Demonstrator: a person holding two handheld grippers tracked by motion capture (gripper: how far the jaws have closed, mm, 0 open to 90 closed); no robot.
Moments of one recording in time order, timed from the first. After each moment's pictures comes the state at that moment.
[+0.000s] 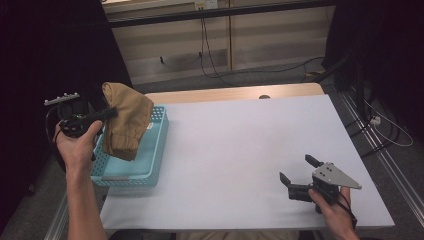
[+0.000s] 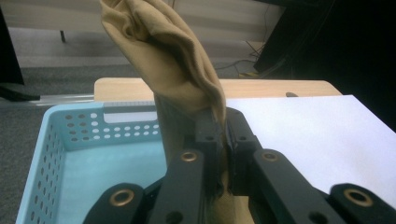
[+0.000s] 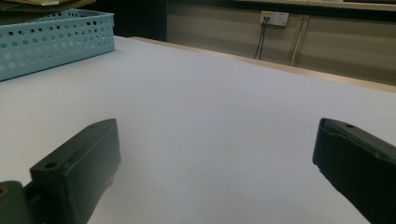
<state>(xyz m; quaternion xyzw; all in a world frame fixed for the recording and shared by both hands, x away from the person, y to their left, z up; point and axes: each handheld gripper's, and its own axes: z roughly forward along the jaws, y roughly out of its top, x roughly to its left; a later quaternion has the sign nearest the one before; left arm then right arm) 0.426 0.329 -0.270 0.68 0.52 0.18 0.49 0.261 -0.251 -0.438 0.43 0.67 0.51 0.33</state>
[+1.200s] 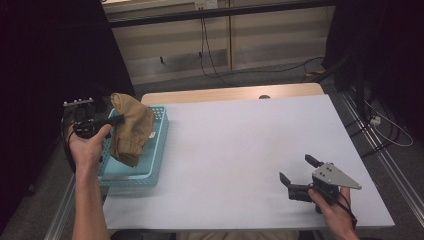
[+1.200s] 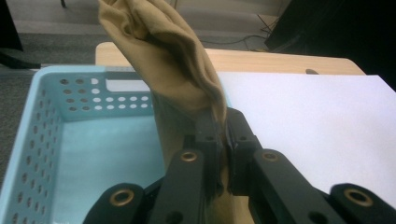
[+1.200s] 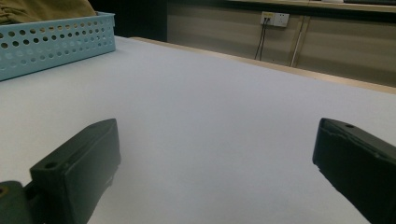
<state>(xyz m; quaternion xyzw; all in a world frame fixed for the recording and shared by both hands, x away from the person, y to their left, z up) 0.449 0.324 -0.303 0.70 0.54 0.15 0.45 0.260 -0.251 -0.438 0.42 0.67 0.51 0.33</state>
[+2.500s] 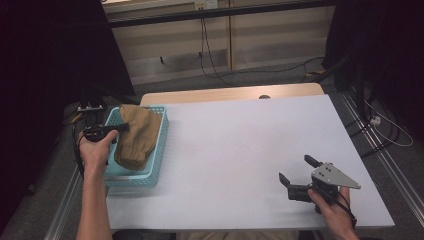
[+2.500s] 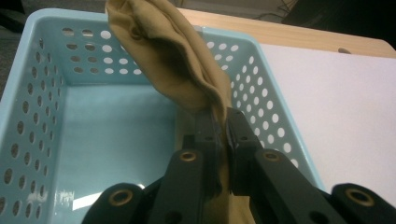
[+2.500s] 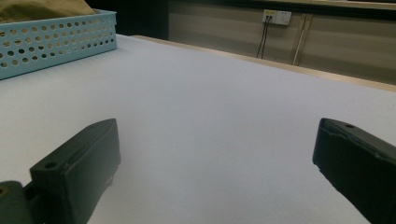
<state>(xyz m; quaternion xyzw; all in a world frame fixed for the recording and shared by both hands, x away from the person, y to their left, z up) 0.471 0.337 -0.351 0.70 0.58 0.13 0.41 0.261 -0.250 -0.439 0.42 0.68 0.51 0.33</state>
